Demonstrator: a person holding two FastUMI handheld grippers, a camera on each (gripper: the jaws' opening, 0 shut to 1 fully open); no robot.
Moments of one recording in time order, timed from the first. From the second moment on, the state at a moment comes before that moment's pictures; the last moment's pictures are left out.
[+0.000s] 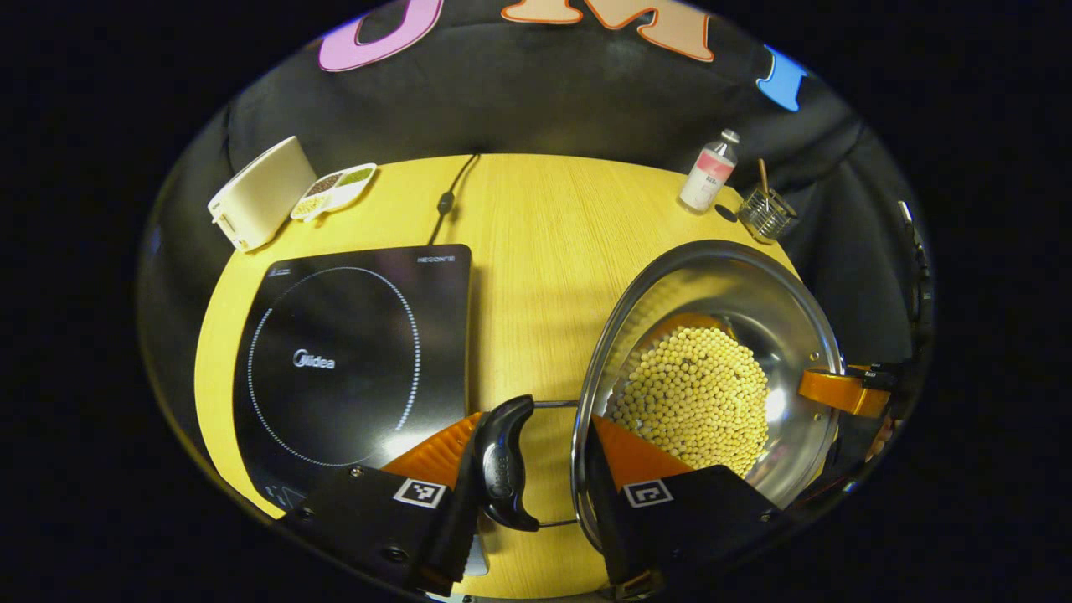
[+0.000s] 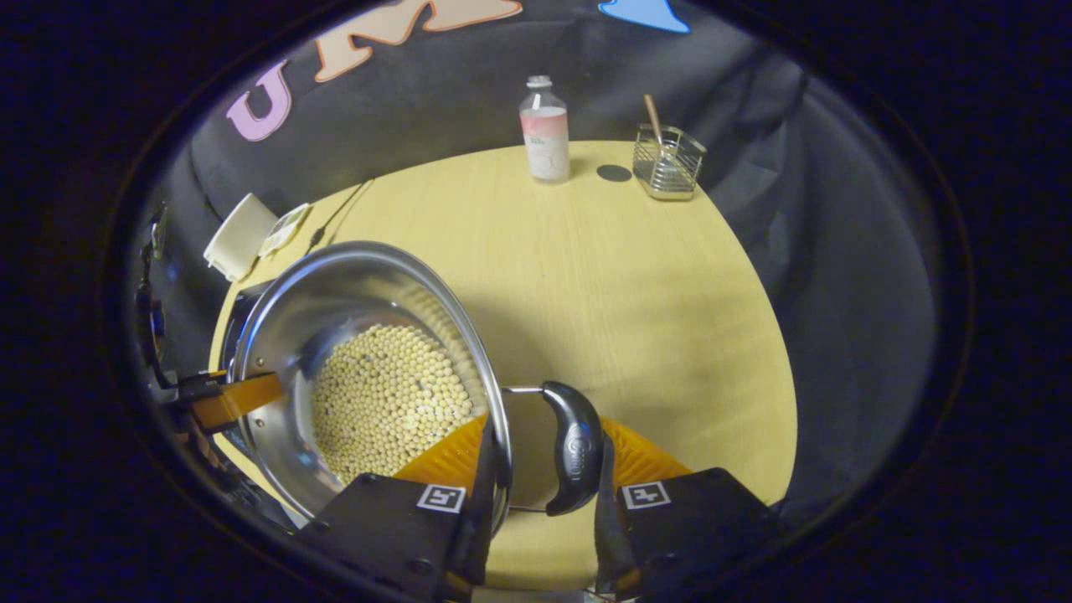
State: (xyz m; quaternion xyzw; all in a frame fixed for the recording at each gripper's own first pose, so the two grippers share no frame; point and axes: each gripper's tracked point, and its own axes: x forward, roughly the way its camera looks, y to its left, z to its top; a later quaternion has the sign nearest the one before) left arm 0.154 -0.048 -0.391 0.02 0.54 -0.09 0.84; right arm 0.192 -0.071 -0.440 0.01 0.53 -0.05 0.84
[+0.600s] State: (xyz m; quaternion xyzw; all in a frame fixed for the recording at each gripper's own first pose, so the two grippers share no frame) left arm 0.147 0.051 -0.321 0.02 0.49 -0.06 0.87; right arm 0.195 -0.072 -0.457 0.01 0.50 0.00 0.86
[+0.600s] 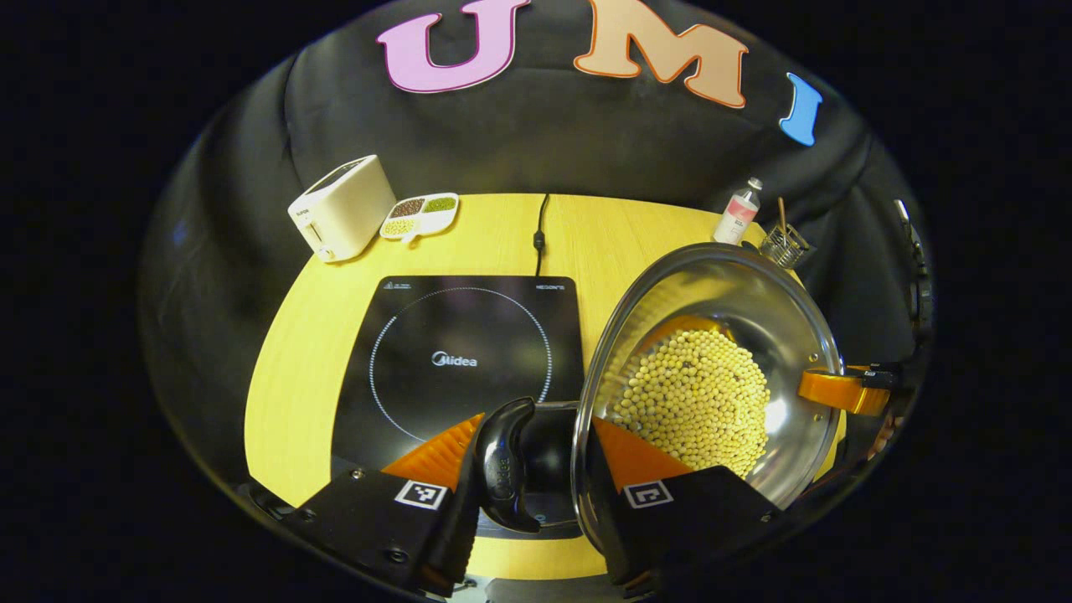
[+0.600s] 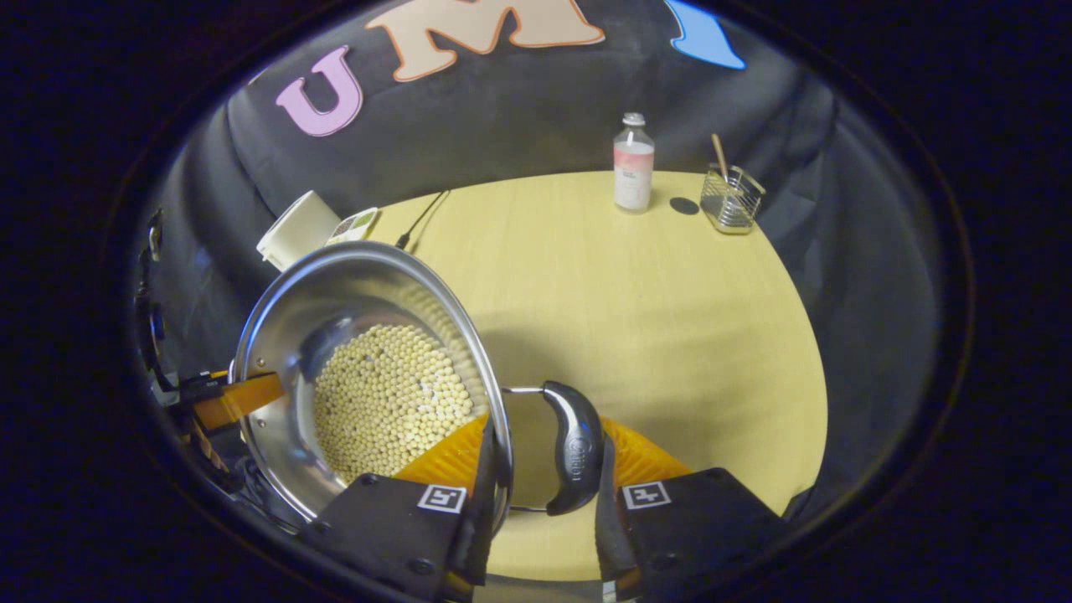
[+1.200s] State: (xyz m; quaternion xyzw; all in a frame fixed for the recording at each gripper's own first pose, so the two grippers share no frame) left arm 0.191 0.162 -0.337 0.04 0.49 -0.12 0.86; right arm 0.184 -0.074 -0.452 0.02 0.50 -0.07 0.86
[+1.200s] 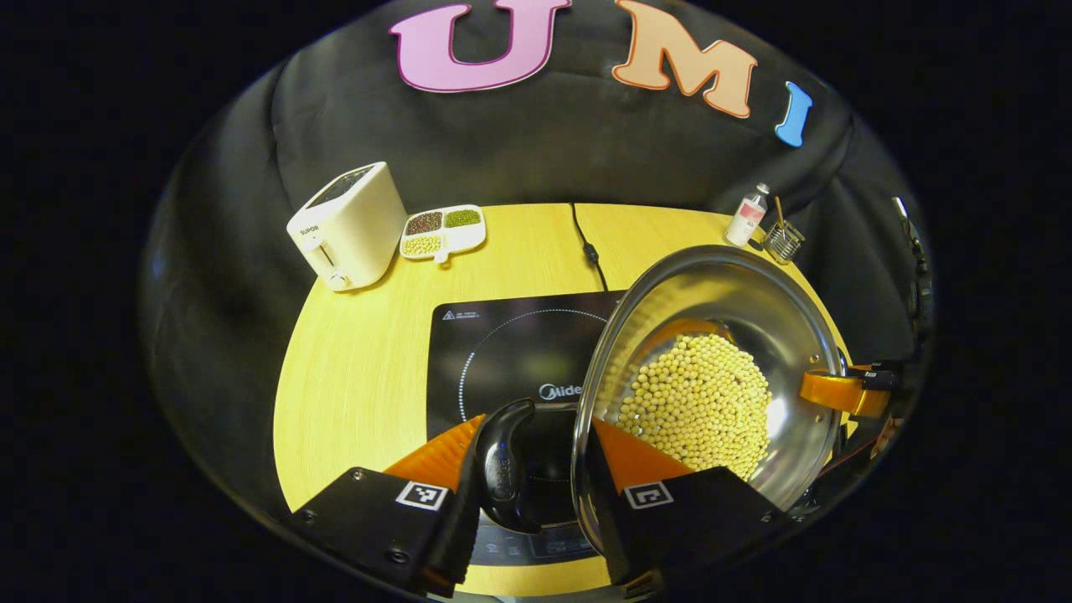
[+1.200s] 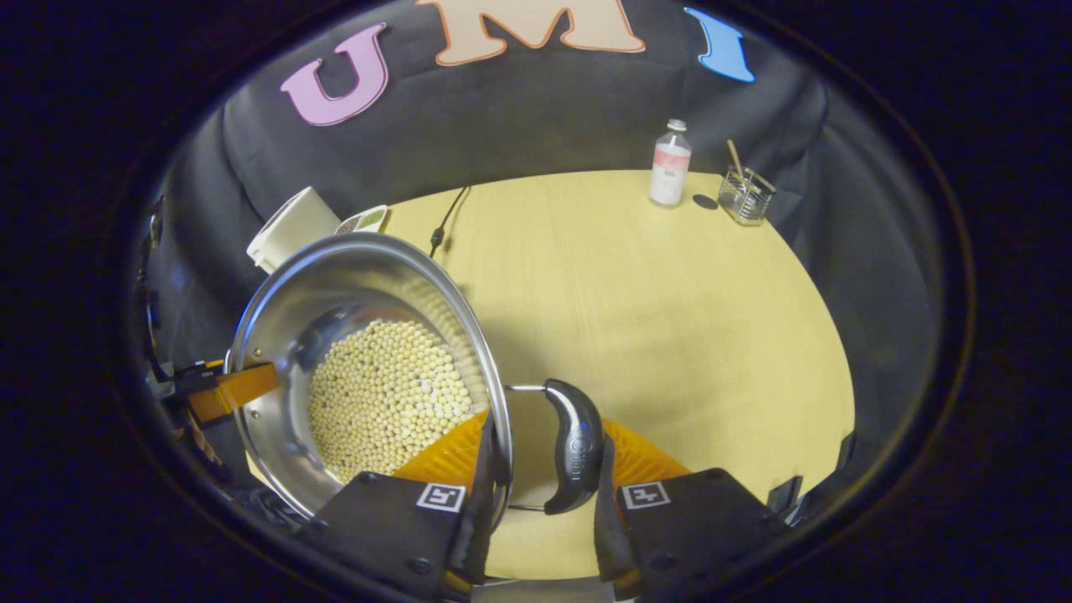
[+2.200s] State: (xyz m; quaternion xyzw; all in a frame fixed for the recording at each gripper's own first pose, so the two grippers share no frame) left arm 0.250 0.243 -0.387 0.07 0.49 -0.12 0.86; right arm 0.194 -0.080 -0.441 0.01 0.54 -0.08 0.84
